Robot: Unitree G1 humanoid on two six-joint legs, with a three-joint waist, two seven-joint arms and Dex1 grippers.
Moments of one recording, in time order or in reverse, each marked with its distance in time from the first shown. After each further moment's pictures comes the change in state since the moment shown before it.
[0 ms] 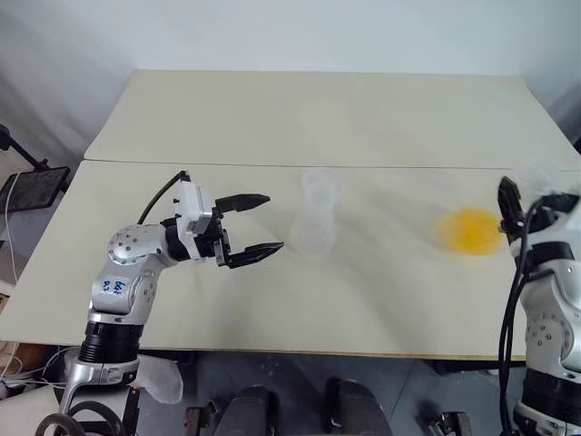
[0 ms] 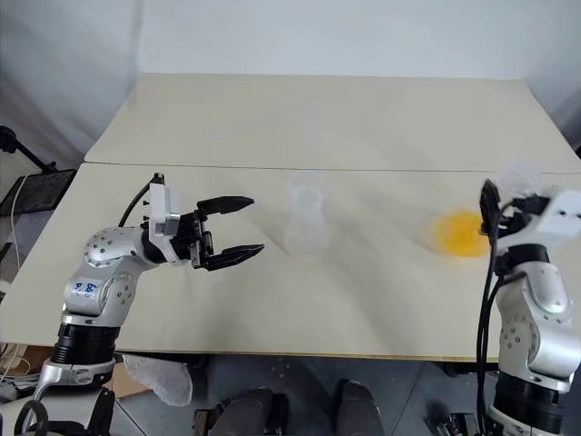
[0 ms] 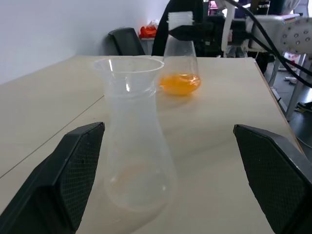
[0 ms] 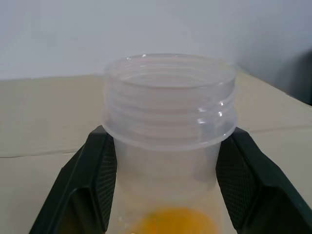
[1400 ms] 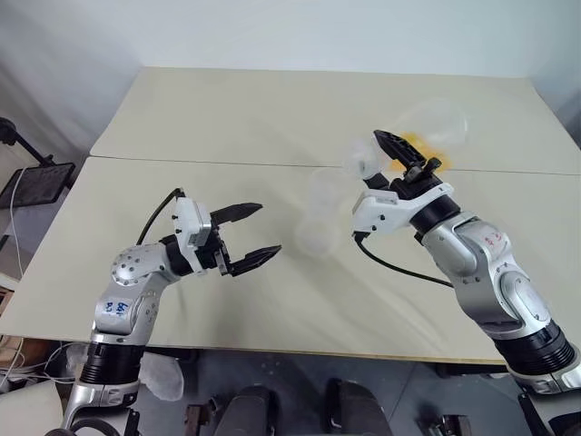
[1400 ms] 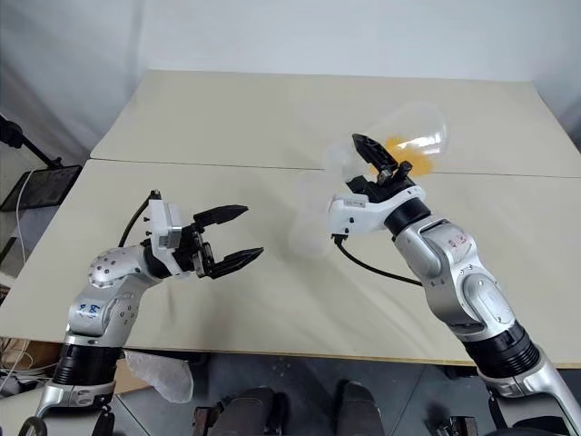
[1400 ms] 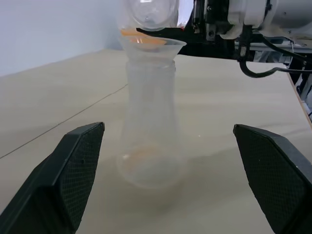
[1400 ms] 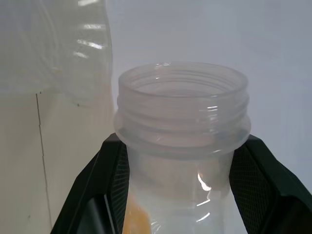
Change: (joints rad) left arm 0.104 -0.033 0.003 -0.045 0.001 -0.035 0.117; right arm -0.245 -0.218 0.696 -0.025 -1.201 -0.410 0.138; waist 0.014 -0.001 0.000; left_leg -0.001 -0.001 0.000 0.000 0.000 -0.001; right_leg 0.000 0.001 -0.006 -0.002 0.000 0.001
